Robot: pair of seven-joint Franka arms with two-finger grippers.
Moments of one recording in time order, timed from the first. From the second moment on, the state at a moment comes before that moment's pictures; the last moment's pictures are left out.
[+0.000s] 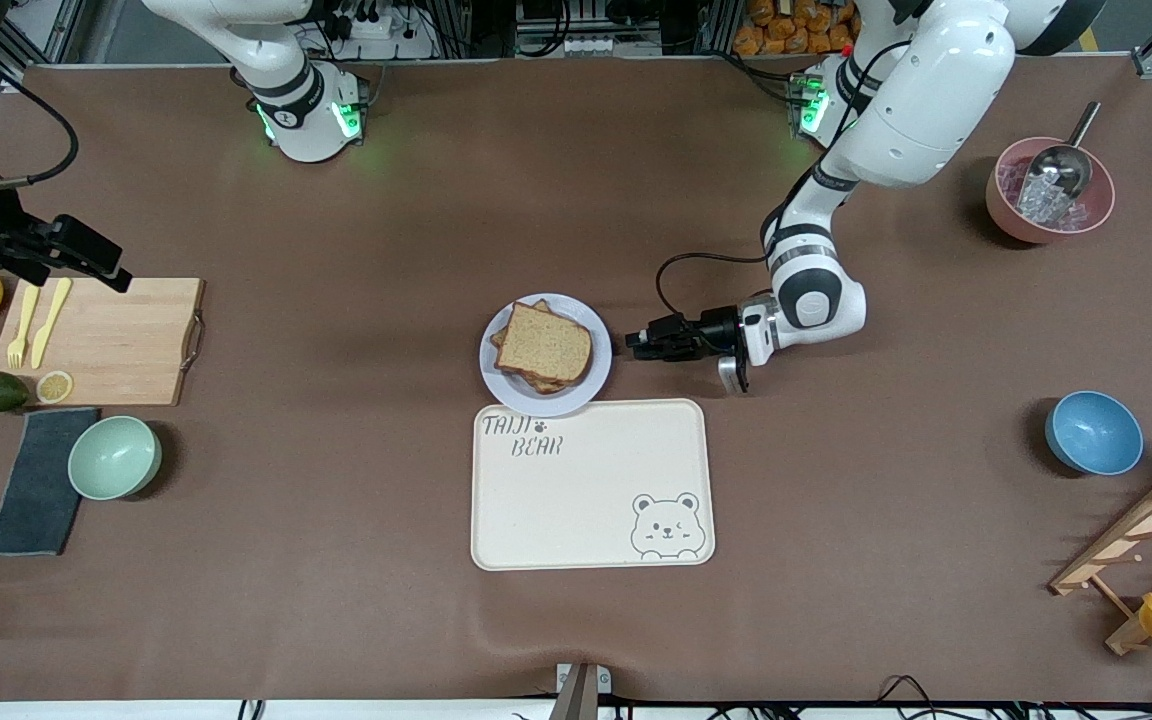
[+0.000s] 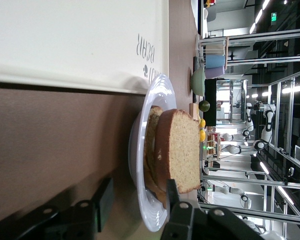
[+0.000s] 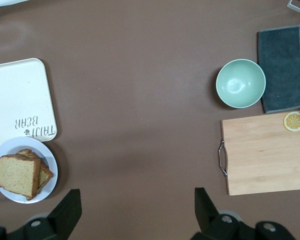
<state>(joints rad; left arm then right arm) -0.27 0.68 -0.19 -2.10 -1.90 2.12 1.28 -0.04 -0.01 0.06 -1.58 0.06 1.62 0.15</state>
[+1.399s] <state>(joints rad) -0.32 0.74 -0.20 -2.02 -1.97 2.12 1.30 -0.04 -0.01 0.05 -1.58 0.06 1.62 0.15</state>
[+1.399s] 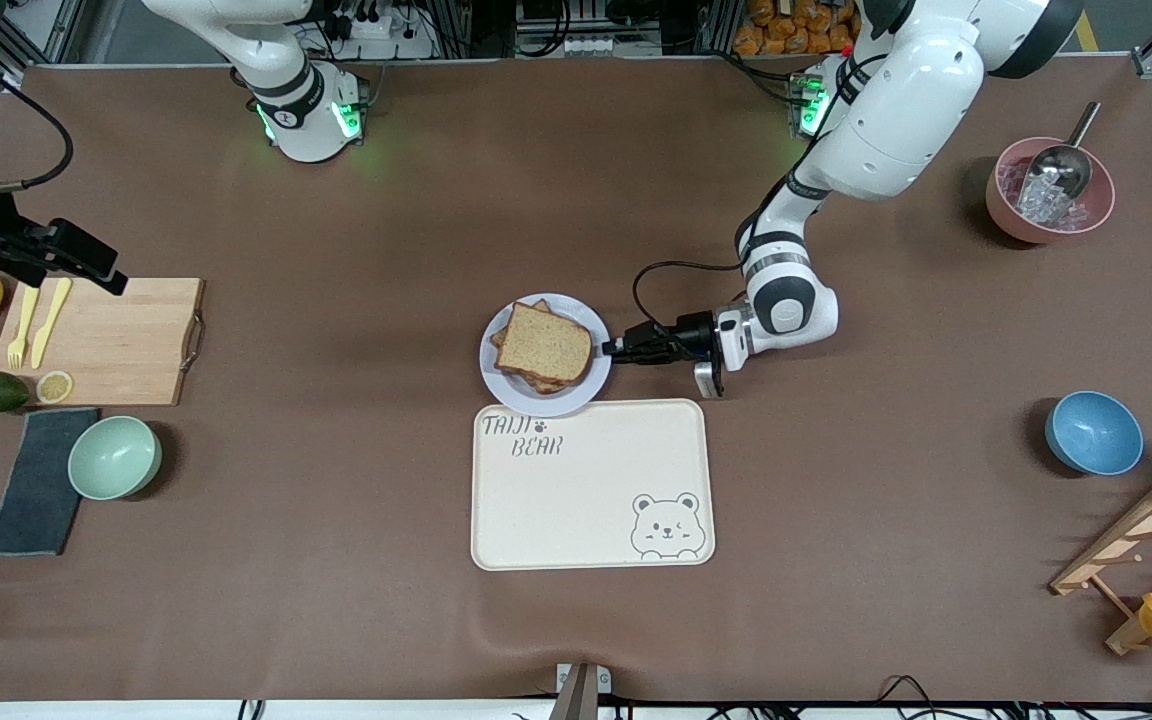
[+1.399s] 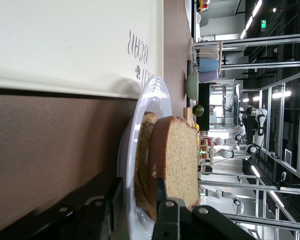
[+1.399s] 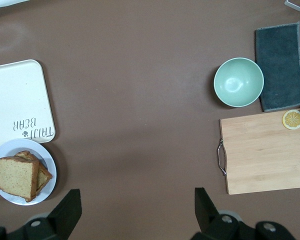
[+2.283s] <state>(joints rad) -0.32 0.75 -0.20 -2.02 -1.97 2.12 1.32 -0.04 -0.01 0.05 -1.58 0.06 1.62 0.15</state>
